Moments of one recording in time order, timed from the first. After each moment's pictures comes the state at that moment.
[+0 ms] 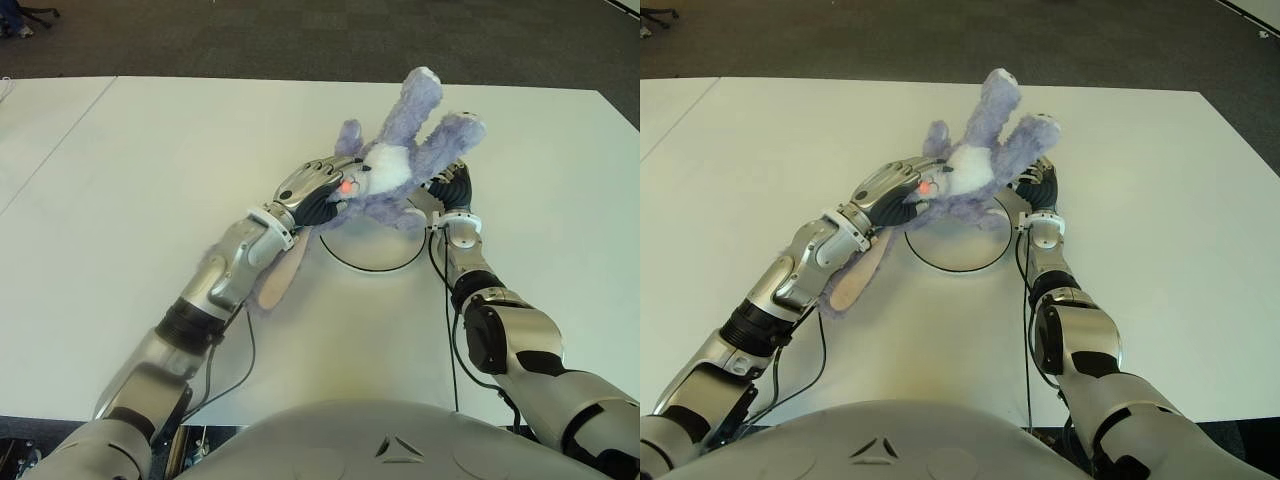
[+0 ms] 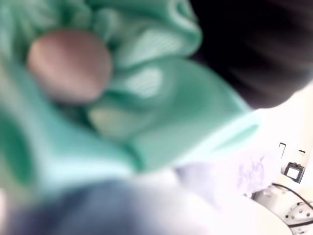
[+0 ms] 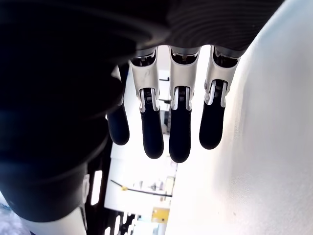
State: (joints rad) left arm -0.28 0.38 -0.41 -0.05 0.68 -0.11 -0.16; right arm -0.63 -0.15 -0.21 1.23 -0.13 -0.55 -0.20
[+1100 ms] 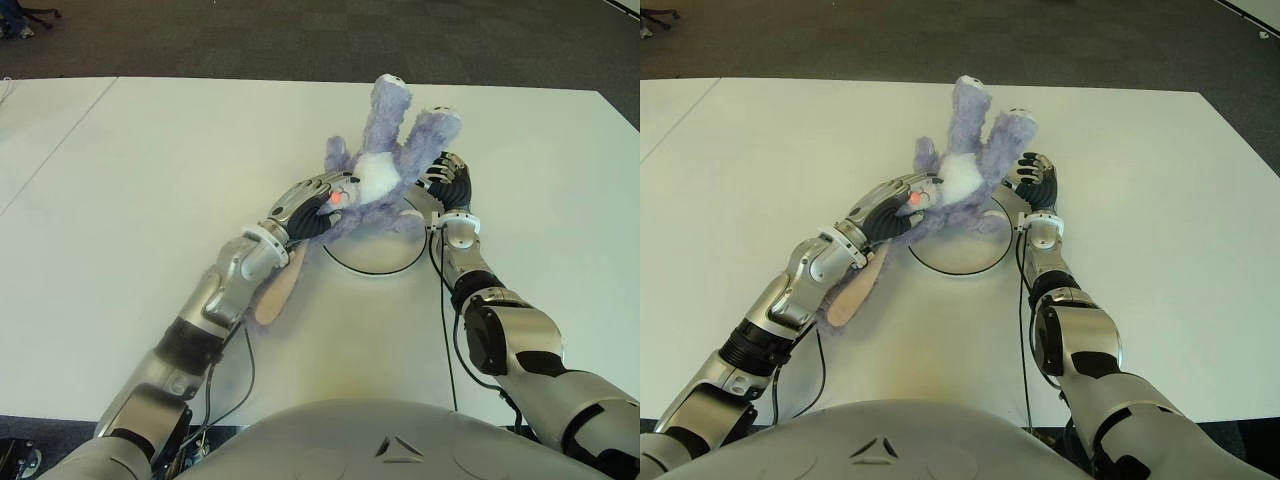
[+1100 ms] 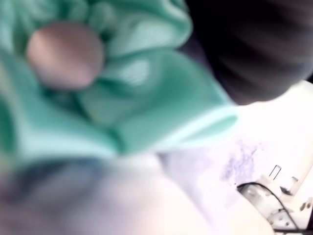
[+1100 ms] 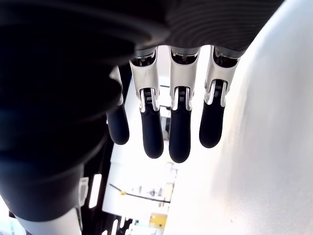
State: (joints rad) left arm -0.19 0.34 -0.39 -0.04 0.53 -0.11 -0.19; right arm -0.62 -0.15 -0.18 1.23 -0.15 -0.55 -0.24
